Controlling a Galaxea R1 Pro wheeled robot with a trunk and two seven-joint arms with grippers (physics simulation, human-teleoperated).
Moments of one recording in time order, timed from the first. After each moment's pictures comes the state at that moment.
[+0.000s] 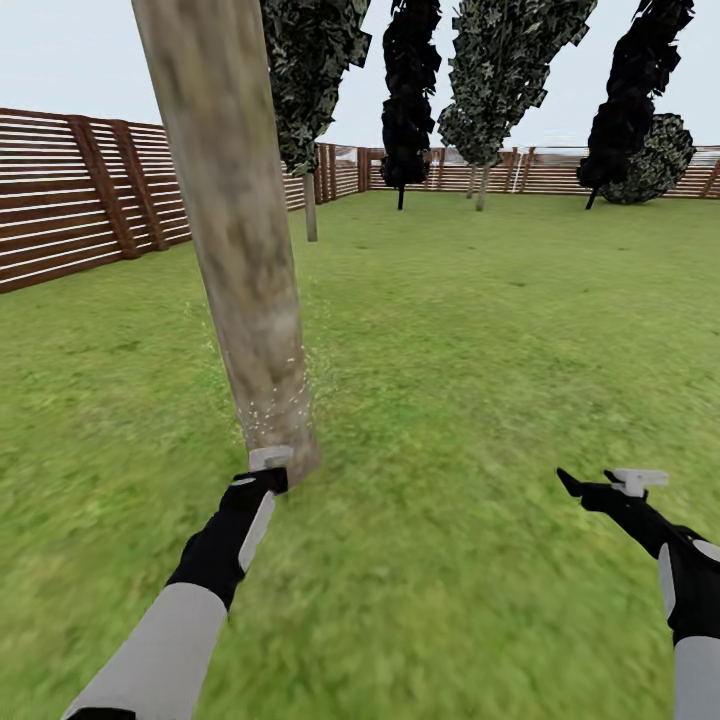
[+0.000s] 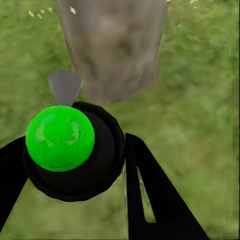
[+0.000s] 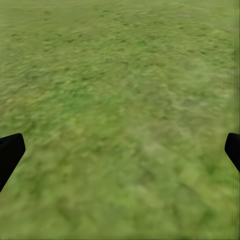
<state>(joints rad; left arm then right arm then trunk) -0.72 -0.15 0.02 -0.87 0.08 0.48 0.31 -0.62 -0.21 -0.71 -0.92 0.25 0.06 0.70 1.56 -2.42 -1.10</state>
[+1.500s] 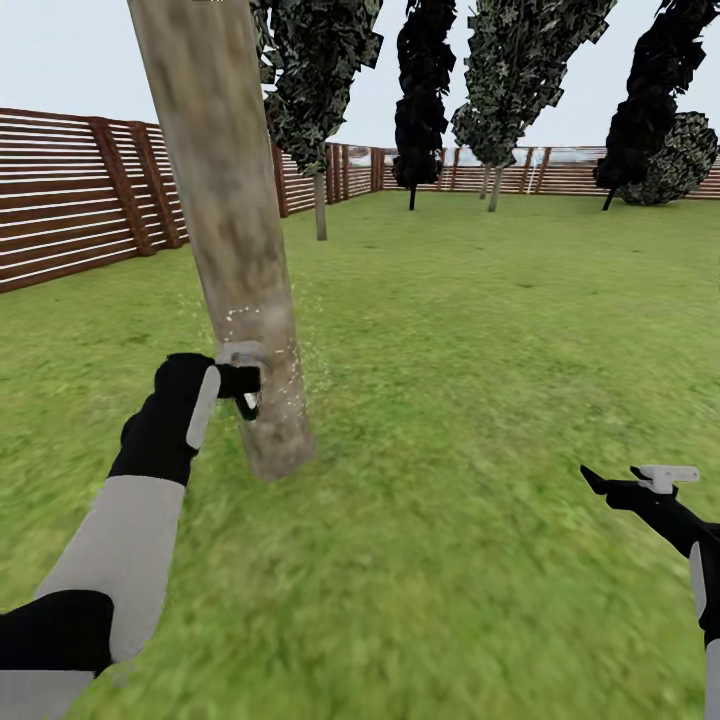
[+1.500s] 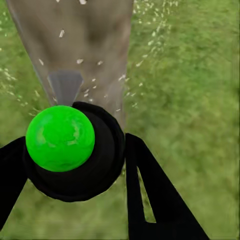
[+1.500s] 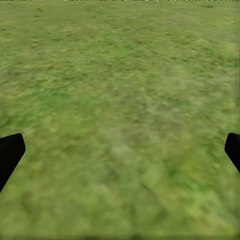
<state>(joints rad) -1.05 -0.01 0.02 -1.12 0.08 1.01 0.07 -0.62 -0.28 -0.71 -0.92 0.25 0.07 0.70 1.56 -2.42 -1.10</state>
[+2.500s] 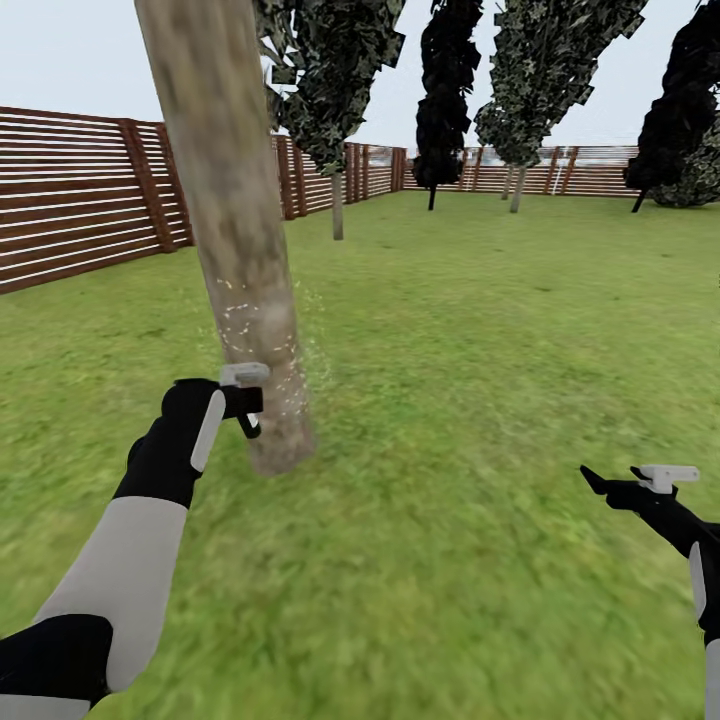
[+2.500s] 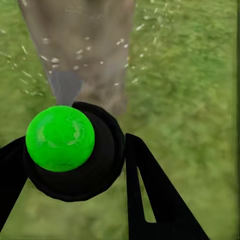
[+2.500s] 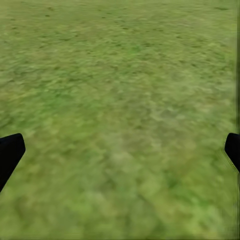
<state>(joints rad) -0.97 -0.02 0.03 -1.09 0.08 0.94 0.07 -0.62 -0.28 -0.71 -0.92 0.25 0.07 0.70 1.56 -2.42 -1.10</state>
